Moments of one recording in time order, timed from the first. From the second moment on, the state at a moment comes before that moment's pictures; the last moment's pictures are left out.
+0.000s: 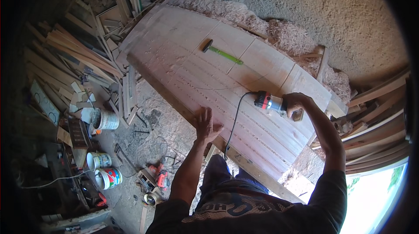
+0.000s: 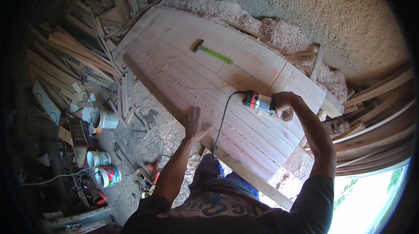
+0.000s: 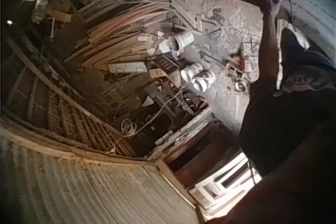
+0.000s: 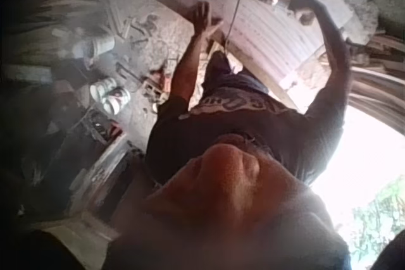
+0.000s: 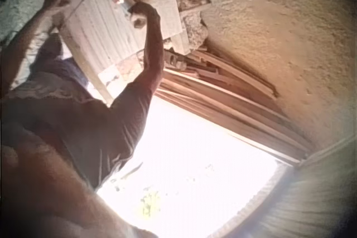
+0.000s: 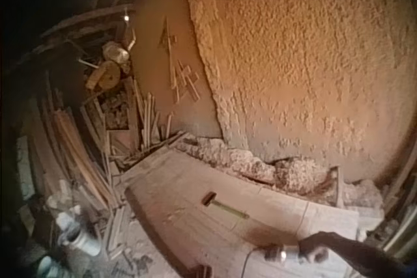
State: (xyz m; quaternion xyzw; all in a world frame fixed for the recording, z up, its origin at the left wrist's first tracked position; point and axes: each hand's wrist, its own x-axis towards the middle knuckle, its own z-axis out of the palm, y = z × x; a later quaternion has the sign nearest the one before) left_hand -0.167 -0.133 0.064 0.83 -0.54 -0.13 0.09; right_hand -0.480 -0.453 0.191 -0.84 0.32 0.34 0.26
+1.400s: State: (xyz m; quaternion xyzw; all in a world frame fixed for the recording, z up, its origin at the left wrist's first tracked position) left_hand 0.130 -0.164 0.081 0.43 -0.88 -0.16 0.09; right_hand -0.287 -0.120 0.105 -0.60 0.77 -0.07 0.21
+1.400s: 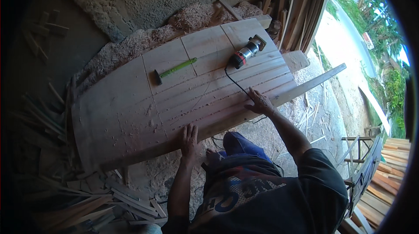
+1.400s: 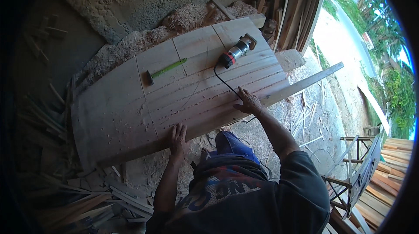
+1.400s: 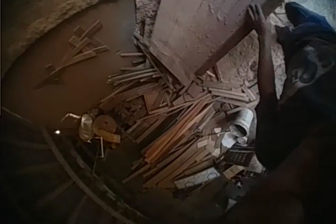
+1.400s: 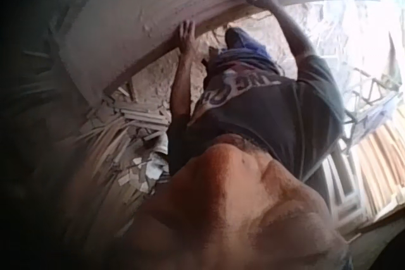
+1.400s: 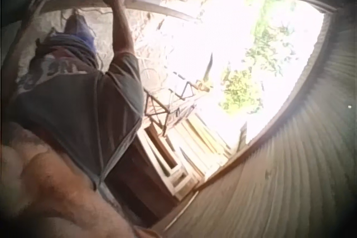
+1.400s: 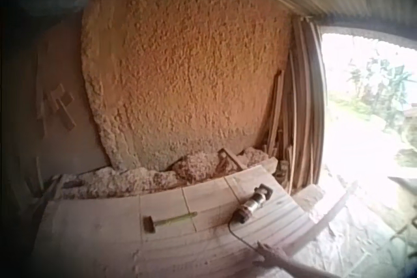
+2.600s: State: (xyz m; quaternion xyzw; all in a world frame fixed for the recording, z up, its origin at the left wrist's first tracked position) left_hand 0.152 -0.190 0.070 0.36 -0.89 -0.23 0.14; right_hand -0.433 -0.389 0.182 -0.76 0.58 0.28 0.06
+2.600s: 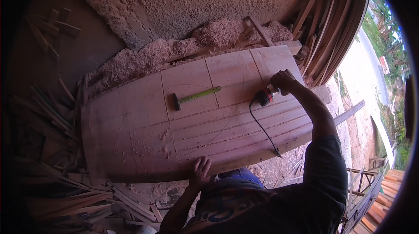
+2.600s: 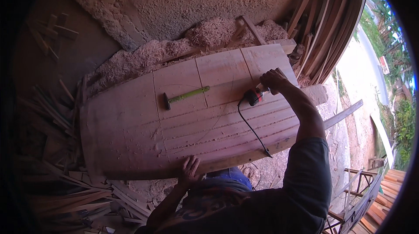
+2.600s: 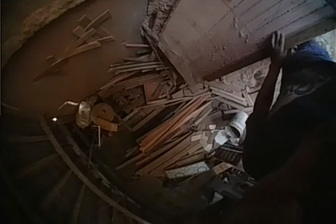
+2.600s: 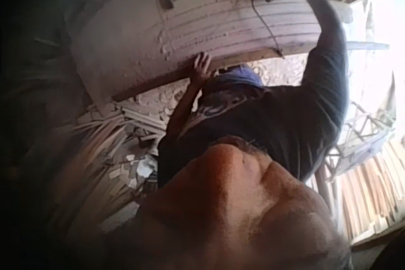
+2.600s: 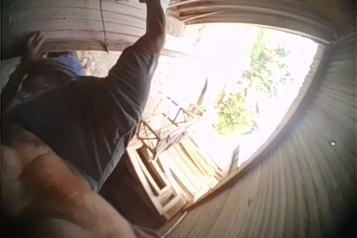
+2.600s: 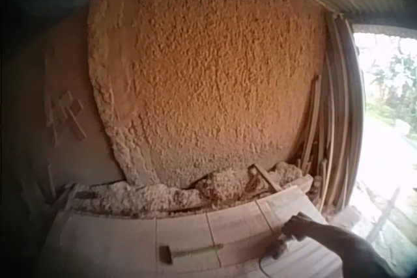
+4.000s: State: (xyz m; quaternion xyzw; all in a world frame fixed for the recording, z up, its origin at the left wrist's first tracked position) left_hand 0.166 -0.202 0.075 0.33 -0.90 -0.26 0.13; right_hand -0.311 -0.464 0.200 -0.82 0.54 -0.18 0.07
